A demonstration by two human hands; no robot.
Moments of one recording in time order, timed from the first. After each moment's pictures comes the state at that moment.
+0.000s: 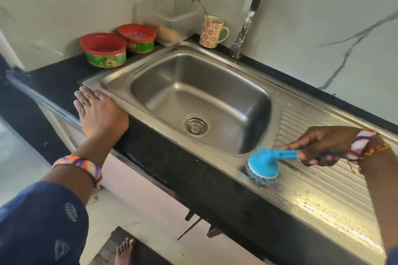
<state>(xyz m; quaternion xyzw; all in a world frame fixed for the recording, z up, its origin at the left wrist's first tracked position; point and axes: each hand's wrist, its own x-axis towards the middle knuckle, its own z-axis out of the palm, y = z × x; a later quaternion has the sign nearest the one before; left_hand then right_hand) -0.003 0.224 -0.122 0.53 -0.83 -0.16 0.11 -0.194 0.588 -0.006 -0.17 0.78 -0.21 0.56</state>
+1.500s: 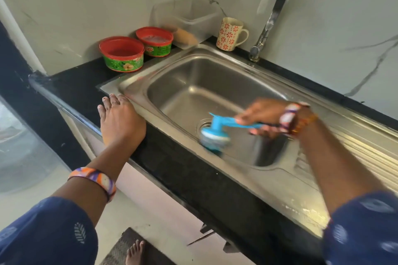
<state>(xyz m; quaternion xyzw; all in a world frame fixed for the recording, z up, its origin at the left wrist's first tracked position) -0.003 0.216 -0.130 0.49 -0.85 -0.15 0.14 -0.185 0.432 -0.033 -0.31 0.83 -0.22 0.41</state>
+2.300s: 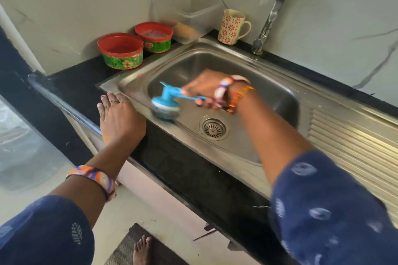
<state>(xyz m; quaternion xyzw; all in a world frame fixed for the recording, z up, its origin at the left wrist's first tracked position) -0.004 0.217 -0.128 0.50 -0.85 -0.14 0.13 -0.156 0.329 -0.042 -0.34 0.82 -0.28 0.35</state>
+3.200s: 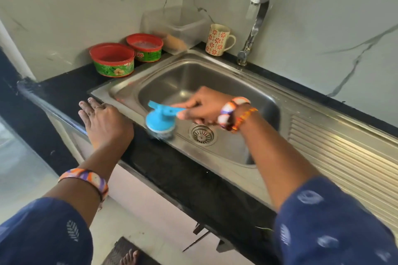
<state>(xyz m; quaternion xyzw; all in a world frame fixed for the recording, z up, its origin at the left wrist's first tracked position) -0.002 0.214 -0.131 0.54 -0.82 -0.14 0.13 -0.125 0.375 -0.024 -0.49 0.79 -0.22 0.29</state>
